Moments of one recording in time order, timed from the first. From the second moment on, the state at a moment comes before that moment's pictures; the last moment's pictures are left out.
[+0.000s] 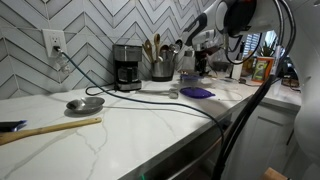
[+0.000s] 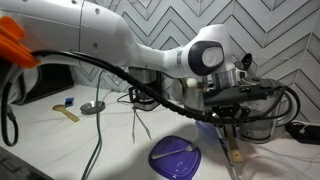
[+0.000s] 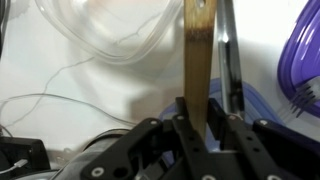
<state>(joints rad) -0.34 0.70 -0.24 -1.12 -0.10 1.96 -0.77</state>
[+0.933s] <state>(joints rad) -0.32 0.70 -0.24 -1.12 -0.10 1.93 -0.82</state>
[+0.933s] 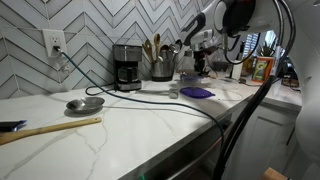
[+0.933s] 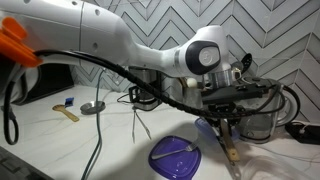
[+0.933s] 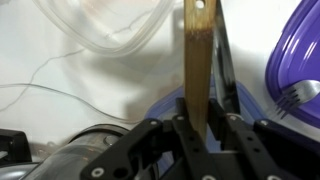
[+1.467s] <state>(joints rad) -0.32 0.70 -0.24 -1.11 -0.10 1.93 -0.82</state>
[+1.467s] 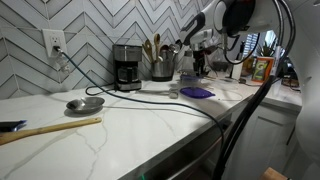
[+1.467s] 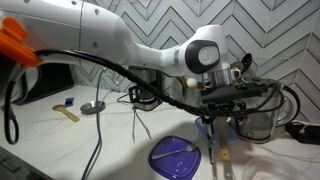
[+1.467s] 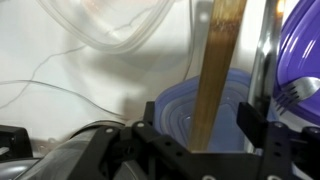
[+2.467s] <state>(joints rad) -0.31 0.58 -0.24 -1.18 -0.08 1.91 -0.79</state>
